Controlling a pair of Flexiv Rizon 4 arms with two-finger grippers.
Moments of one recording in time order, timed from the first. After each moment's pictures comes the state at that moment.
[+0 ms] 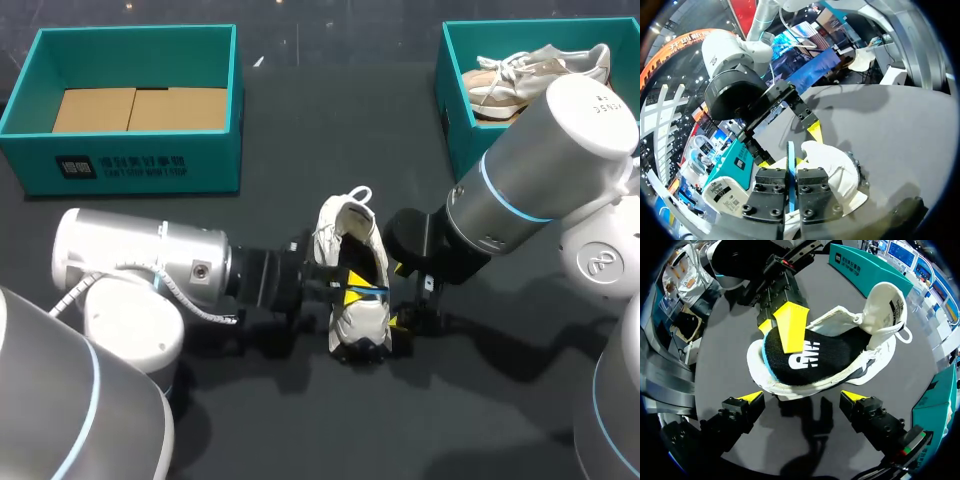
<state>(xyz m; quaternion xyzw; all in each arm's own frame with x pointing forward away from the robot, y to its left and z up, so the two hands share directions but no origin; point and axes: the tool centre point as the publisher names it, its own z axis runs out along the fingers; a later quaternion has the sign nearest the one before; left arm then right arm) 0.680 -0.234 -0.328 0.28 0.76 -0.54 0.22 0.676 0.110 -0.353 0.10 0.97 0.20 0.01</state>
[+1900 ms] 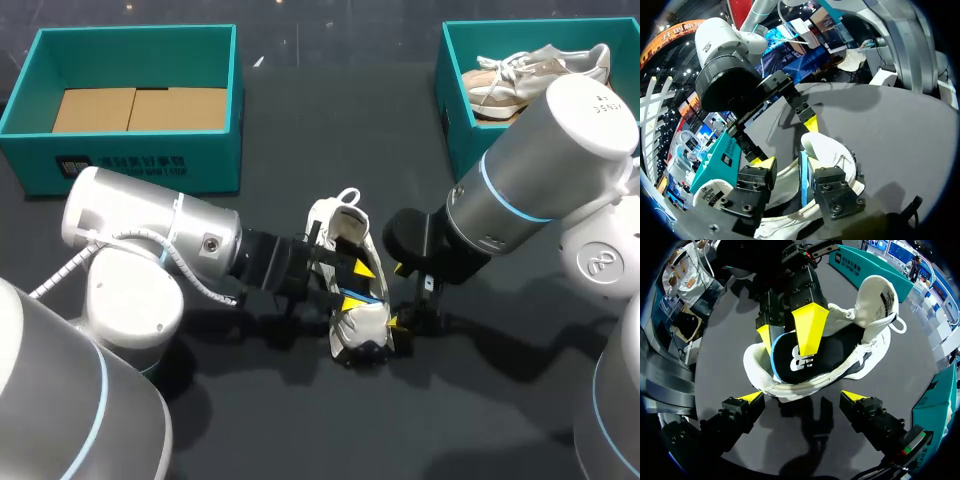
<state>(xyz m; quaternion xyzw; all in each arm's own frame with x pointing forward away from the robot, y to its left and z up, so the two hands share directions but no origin) 0.680 -0.235 -0.329 0.30 0.79 -0.52 0.16 0.676 0.110 -0.353 0.10 0.97 0.20 0.01</state>
